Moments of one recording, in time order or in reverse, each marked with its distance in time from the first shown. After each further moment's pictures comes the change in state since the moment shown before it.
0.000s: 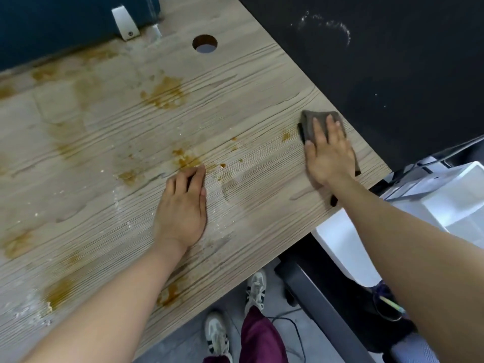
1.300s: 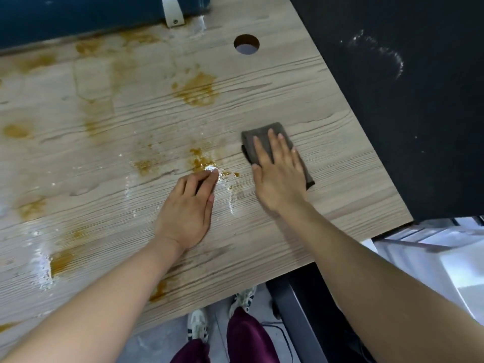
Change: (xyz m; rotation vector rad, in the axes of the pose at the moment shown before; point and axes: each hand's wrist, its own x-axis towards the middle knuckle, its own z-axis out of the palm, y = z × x) left_hand 0.001 0.003 -0.002 0.047 -0.018 -0.031; right_hand -0.010 -0.096 0.022 -0.075 -0.054 -0.477
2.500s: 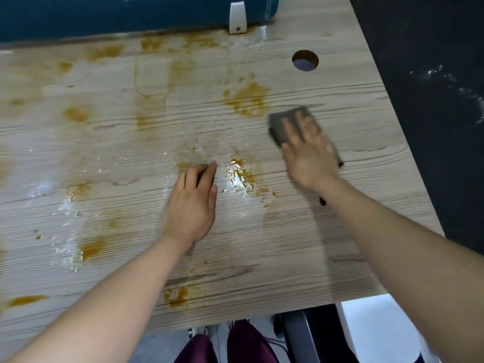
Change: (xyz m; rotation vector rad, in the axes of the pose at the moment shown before) left_hand 0.003 -0.041 -0.009 -0.055 0.116 -0.312; right_hand 0.090 -0.008 -0.019 -0.044 -0.102 -0.173
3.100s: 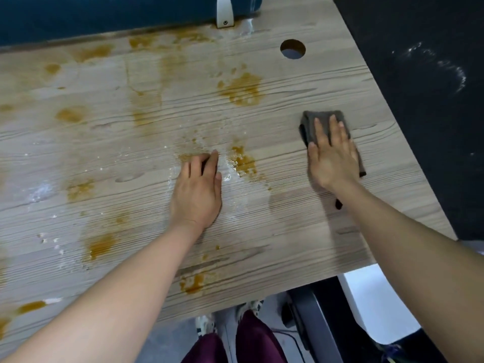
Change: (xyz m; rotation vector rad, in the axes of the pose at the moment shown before) left_hand 0.001 -0.003 0.000 -0.003 -0.006 0.030; right_hand -0.050 0.017 0.011 0.073 0.061 0.322
